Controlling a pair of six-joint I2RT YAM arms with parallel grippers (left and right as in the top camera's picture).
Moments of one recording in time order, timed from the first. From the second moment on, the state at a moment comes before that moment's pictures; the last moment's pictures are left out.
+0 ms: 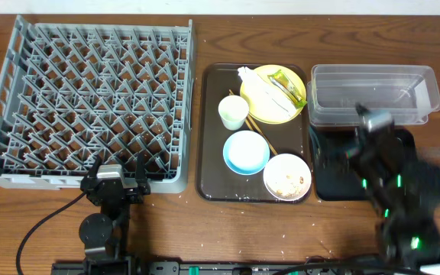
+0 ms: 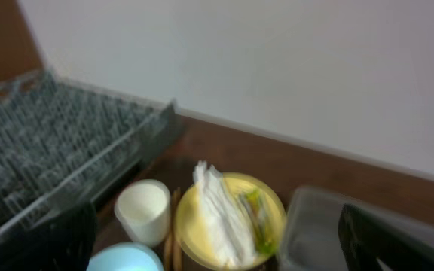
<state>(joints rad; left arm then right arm) 0.10 0.01 0.03 -0.13 0.05 0.02 0.15 0.74 0.72 -0.20 -0.32 -0.01</state>
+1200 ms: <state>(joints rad) 0.10 0.01 0.03 -0.13 0.05 0.02 0.30 2.26 1.85 -0.95 -0.21 -0.25</state>
